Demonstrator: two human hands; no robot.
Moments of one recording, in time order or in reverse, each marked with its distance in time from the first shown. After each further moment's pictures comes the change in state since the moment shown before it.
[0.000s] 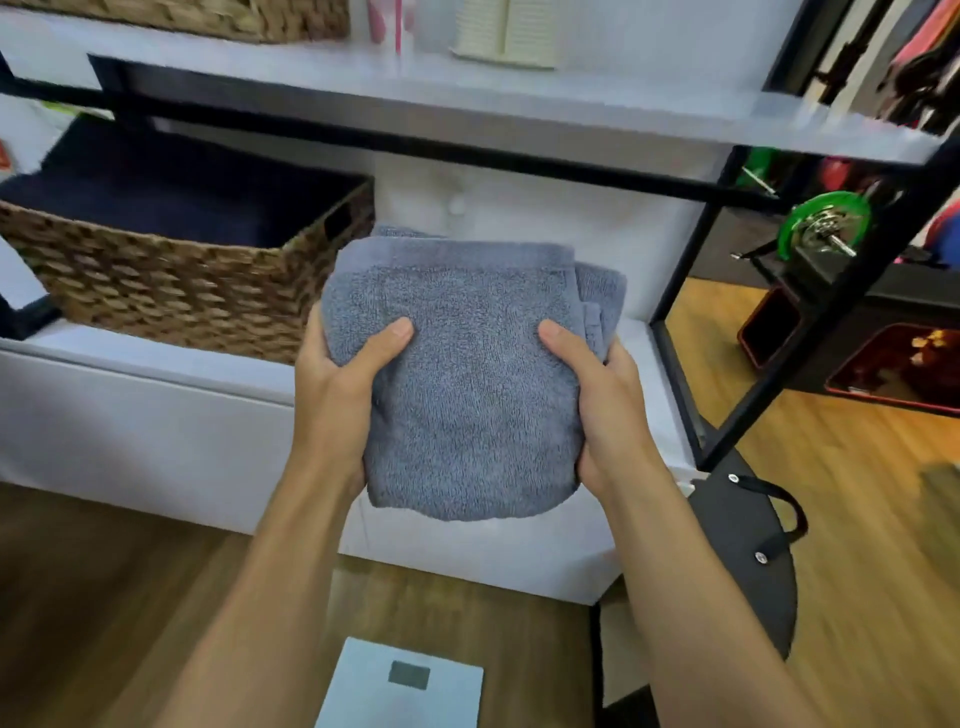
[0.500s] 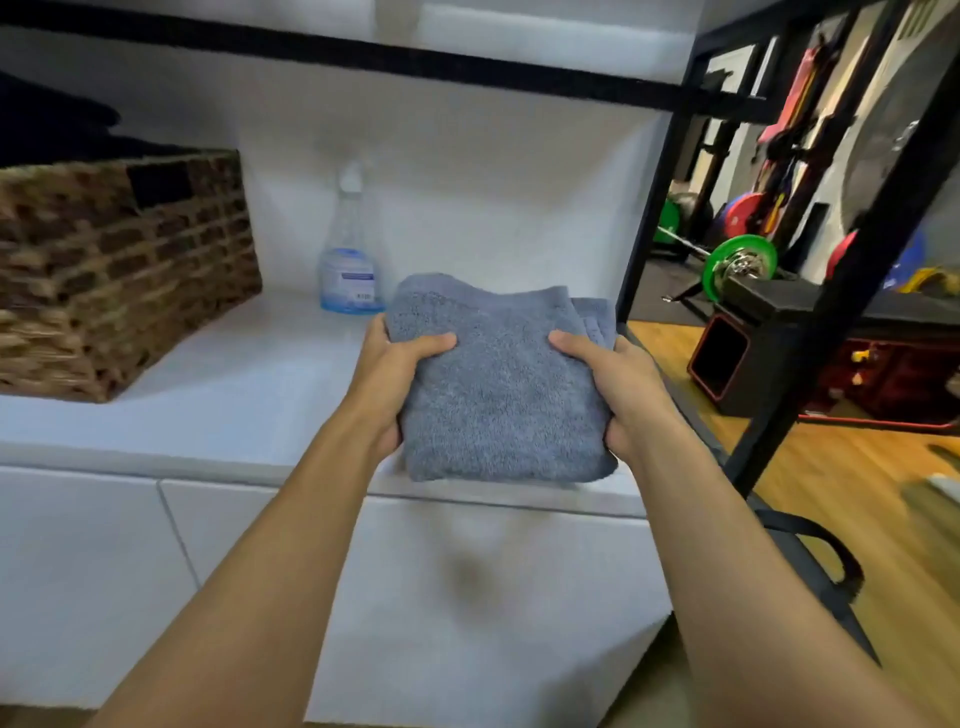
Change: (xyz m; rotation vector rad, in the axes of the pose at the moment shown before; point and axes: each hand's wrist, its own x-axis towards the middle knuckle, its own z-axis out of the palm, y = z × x) left_hand 0.122 -0.243 0.079 -0.019 -0.314 -0.259; right_hand 0.166 0.111 -0.145 -0.215 0.196 -0.024
